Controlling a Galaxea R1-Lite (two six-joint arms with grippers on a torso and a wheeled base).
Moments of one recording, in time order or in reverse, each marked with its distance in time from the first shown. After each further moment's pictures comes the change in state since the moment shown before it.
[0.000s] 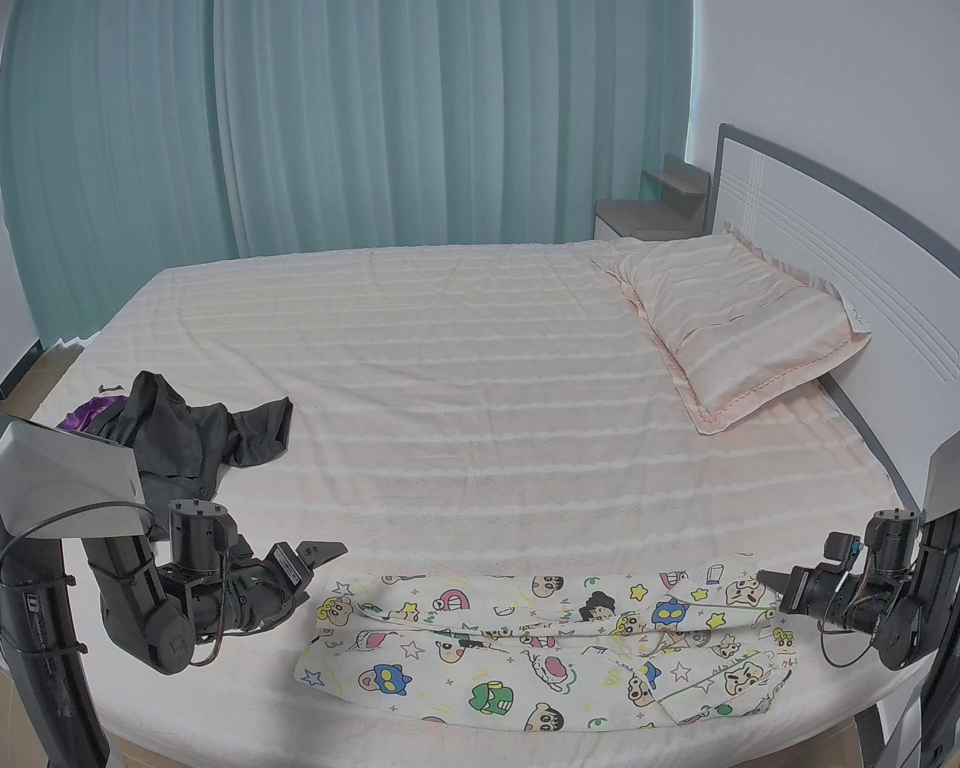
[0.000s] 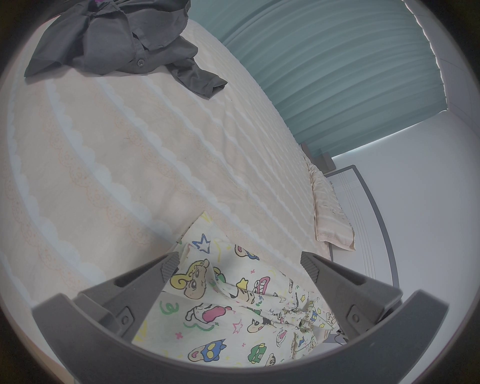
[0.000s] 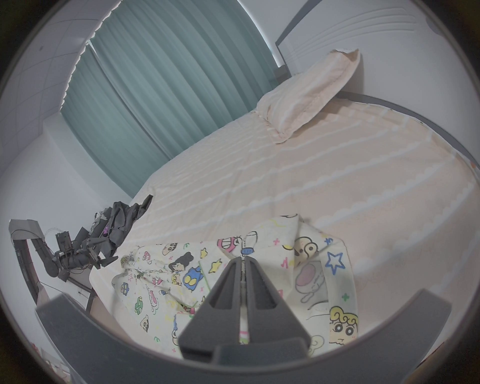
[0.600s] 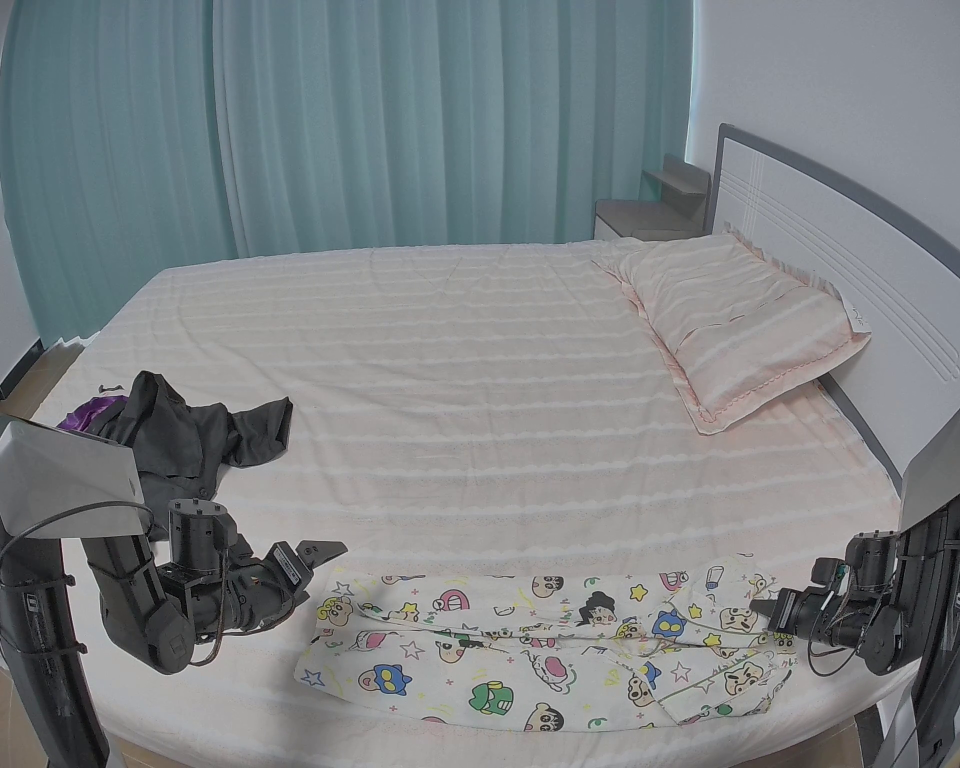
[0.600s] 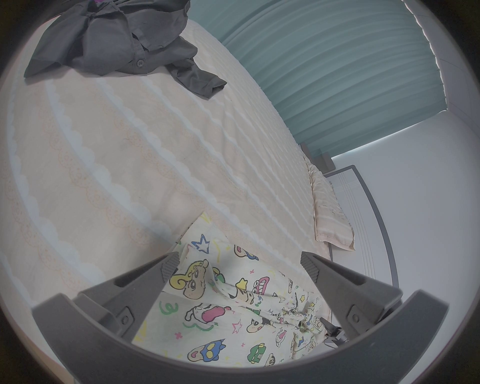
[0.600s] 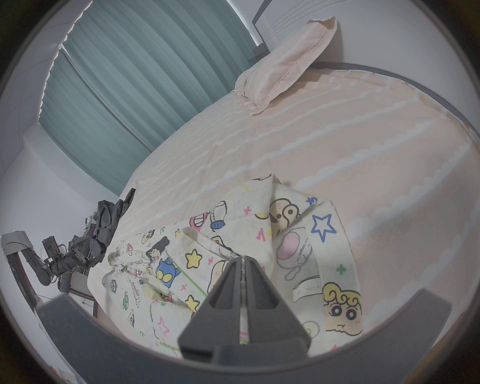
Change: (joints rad) left arm 0.001 -0.002 0.000 0.000 -0.001 0.000; right arm -0.011 0.155 -0.009 0.000 -0.044 0.041
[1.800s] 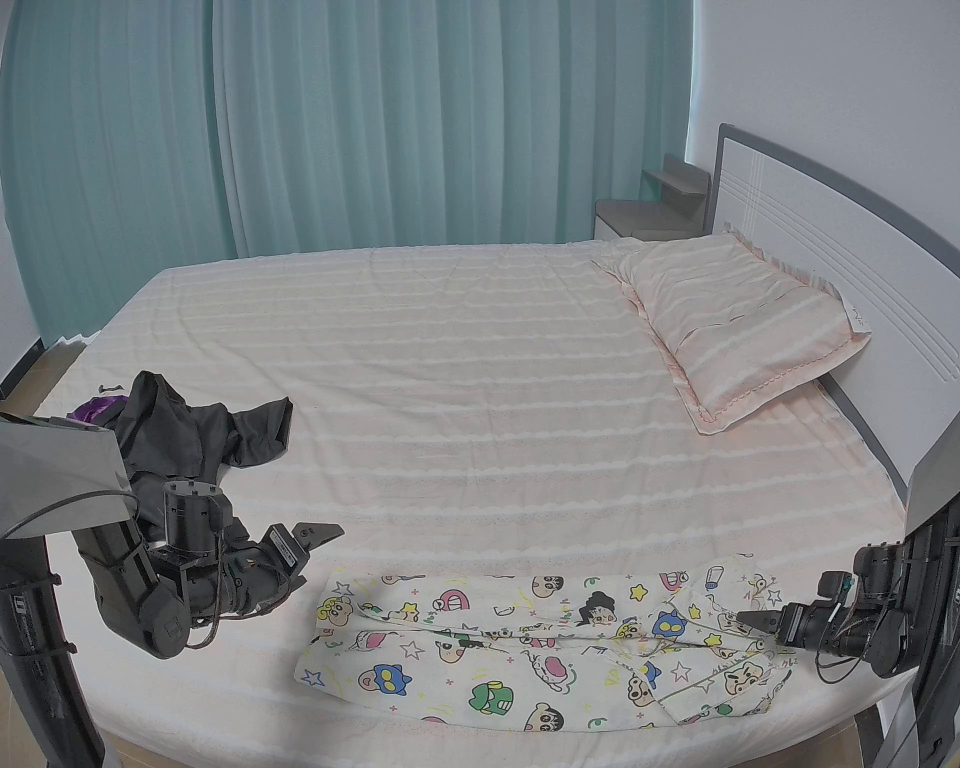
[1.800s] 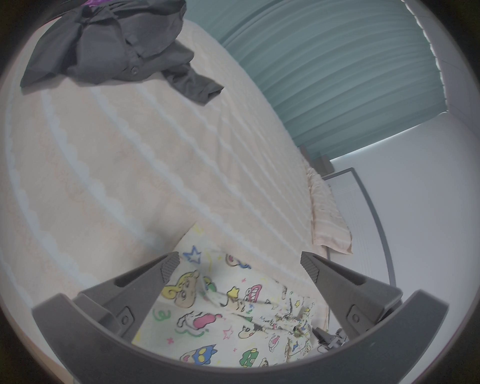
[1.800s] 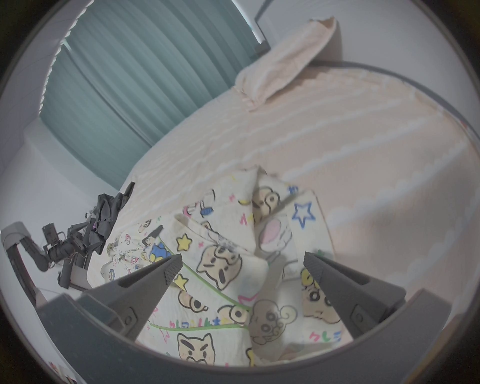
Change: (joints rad) left arm 0.011 -0.050 -0.061 0.098 -0.007 0.001; right arm -0.072 0.031 0.039 0.002 0.060 -0.079
